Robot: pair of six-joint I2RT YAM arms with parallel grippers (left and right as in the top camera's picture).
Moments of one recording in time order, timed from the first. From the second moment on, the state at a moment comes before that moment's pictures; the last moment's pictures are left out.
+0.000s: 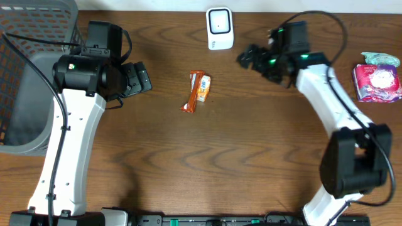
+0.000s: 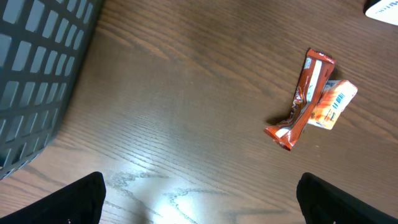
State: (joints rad) left arm -0.12 1.52 1.62 -1.29 -0.06 -0.44; right arm 0.19 1.89 1.46 -0.55 -0.37 0.56
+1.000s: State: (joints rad) left arm -0.12 1.52 1.62 -1.29 -0.06 -0.44; right arm 0.47 2.05 1.46 -0.37 -0.26 0.69
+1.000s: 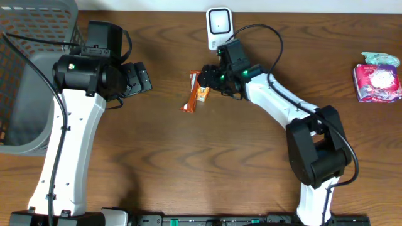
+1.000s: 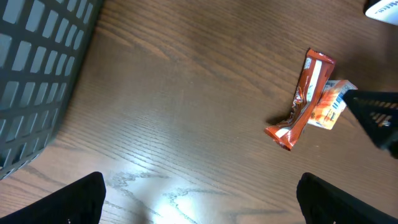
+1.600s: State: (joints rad) left arm -0.12 1.52 1.62 -1.29 -0.06 -0.44; right arm 0.59 2.13 1.46 -0.40 0.01 0.75
